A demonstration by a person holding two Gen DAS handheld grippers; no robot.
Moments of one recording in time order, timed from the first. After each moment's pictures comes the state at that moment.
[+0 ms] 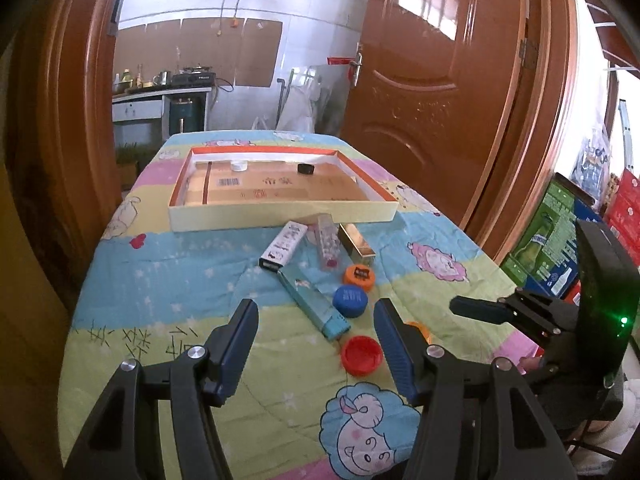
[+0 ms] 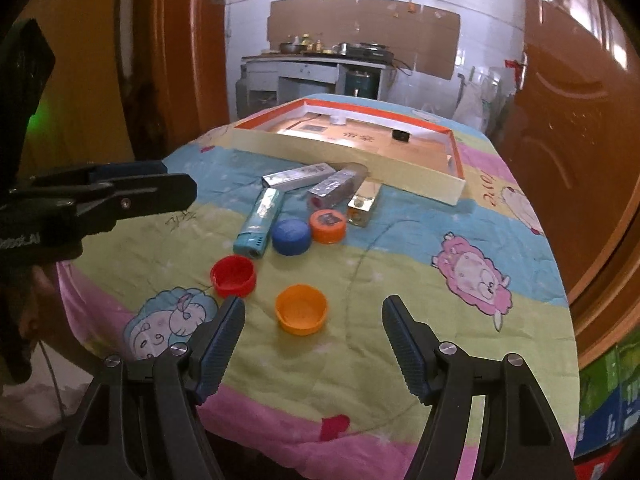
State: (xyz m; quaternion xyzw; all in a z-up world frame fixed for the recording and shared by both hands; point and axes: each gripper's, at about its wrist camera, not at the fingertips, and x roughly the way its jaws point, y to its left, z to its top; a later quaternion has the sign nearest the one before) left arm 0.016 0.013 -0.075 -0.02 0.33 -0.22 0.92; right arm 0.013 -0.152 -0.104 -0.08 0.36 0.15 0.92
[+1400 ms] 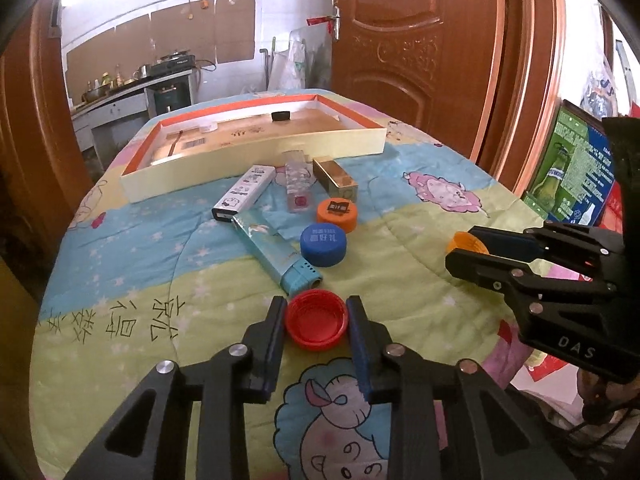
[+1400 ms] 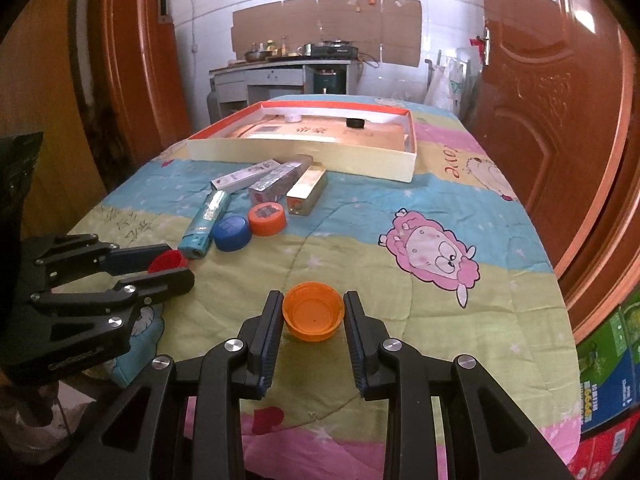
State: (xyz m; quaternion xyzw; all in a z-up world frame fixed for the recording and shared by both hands) left arm 0.020 -0.036 -0.121 0.07 0.37 -0.22 0.90; right arm 0.018 -0.193 -0.117 -0.03 0.36 0.11 0.93
